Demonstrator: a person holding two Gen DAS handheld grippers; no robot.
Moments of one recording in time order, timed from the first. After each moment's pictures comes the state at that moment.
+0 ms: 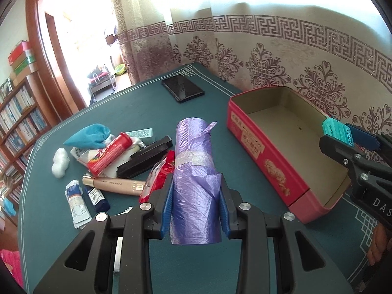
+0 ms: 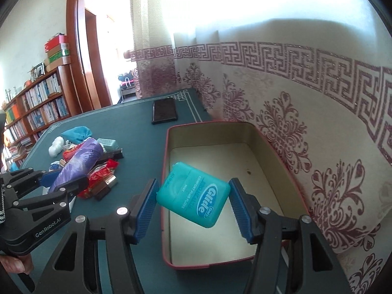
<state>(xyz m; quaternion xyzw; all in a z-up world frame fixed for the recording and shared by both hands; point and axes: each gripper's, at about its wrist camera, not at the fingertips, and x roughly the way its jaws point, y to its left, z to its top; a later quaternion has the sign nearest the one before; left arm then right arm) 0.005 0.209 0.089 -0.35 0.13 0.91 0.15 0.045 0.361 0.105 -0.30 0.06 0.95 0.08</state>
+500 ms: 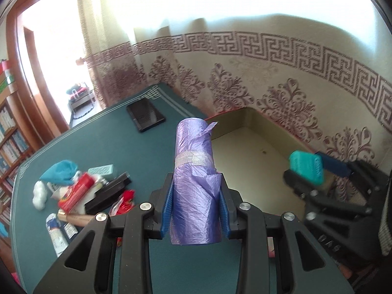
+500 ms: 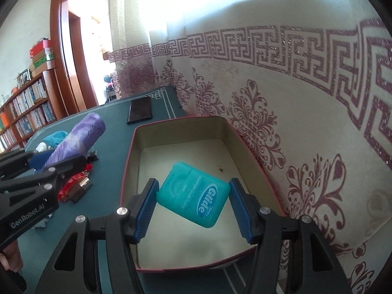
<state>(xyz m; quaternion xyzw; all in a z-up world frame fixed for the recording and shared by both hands) -0.002 0.281 0.118 -0.32 0.14 0.91 0.22 0.043 0.402 0.098 -0.31 0.07 0.94 0.12</state>
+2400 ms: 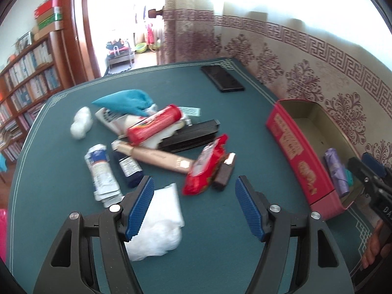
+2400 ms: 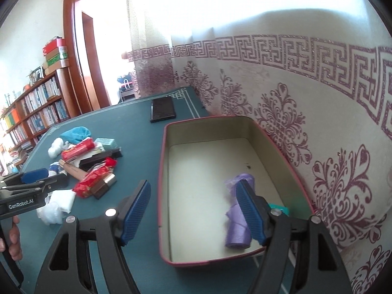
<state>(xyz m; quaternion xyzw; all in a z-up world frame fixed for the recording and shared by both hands) -0.003 0.118 0.082 -0.39 0.03 0.92 0.09 0.050 0.353 0.101 -0.29 0.07 0.95 0.07</state>
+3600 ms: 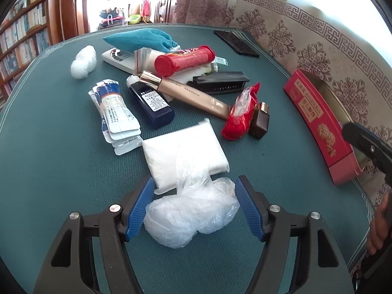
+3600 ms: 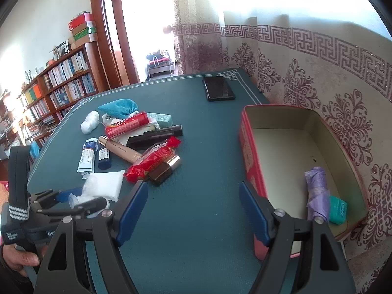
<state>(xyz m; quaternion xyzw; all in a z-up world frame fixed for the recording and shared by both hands) 0.002 0.057 0.017 -0.46 -0.02 0.88 0.14 0.014 0.258 0.093 -0.35 0.05 0.93 -0.01</state>
